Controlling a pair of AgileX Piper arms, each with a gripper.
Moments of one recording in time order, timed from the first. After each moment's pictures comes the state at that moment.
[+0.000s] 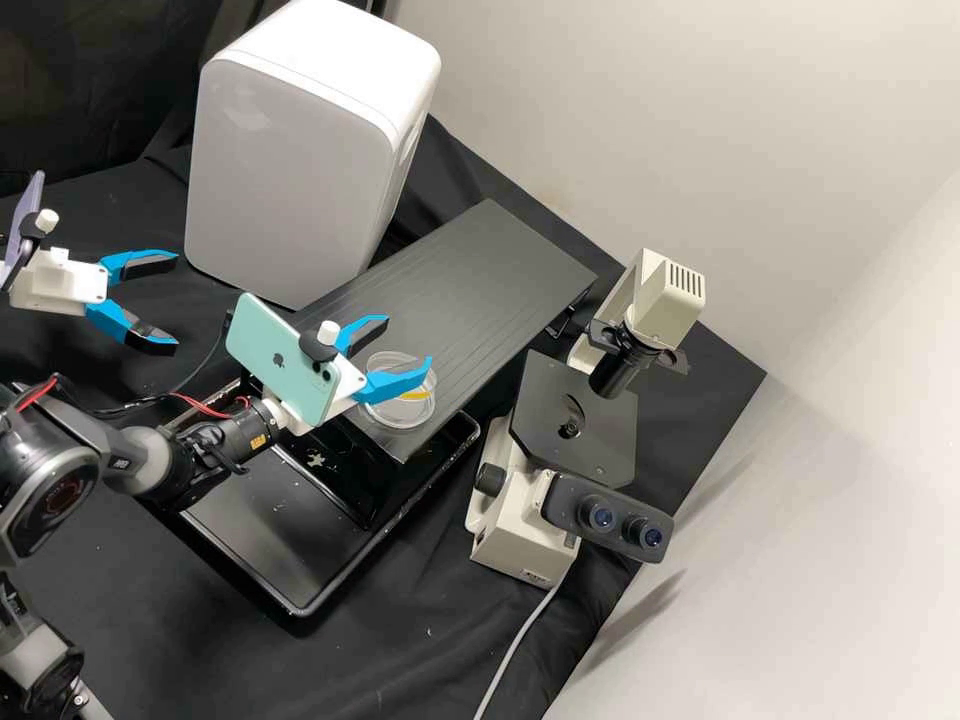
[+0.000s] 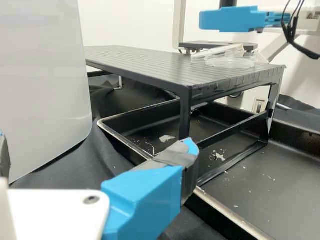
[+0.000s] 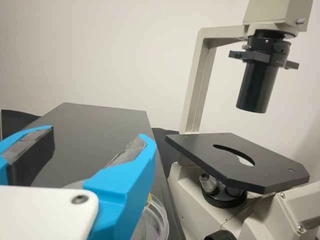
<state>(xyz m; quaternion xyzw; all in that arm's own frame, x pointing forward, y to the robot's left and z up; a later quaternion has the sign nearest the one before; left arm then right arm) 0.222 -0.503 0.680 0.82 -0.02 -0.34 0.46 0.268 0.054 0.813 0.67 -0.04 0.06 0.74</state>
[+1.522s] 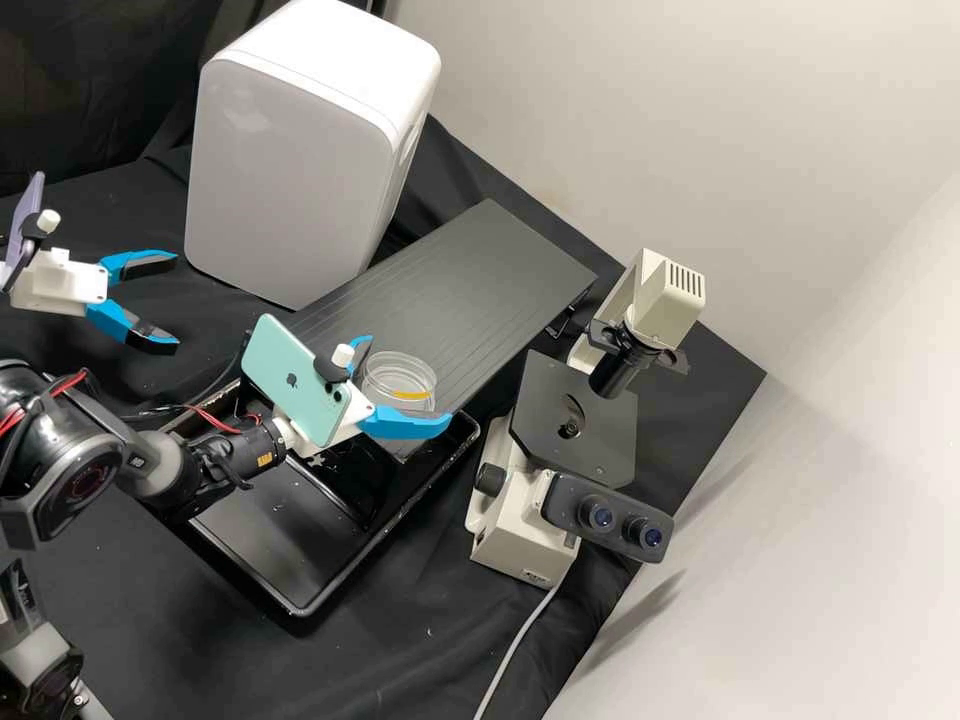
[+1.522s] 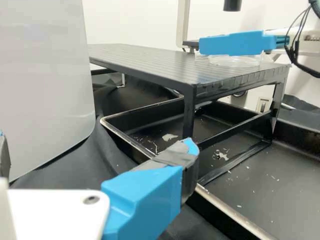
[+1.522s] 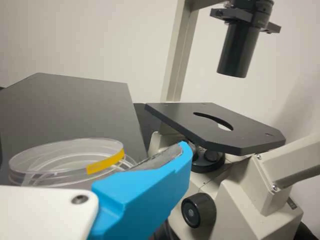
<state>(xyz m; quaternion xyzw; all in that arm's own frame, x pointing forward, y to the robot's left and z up) 0.223 -0.501 0.679 0.82 -0.02 -0.34 0.46 0.270 0.030 0.809 0.67 -0.07 0.02 0.74</state>
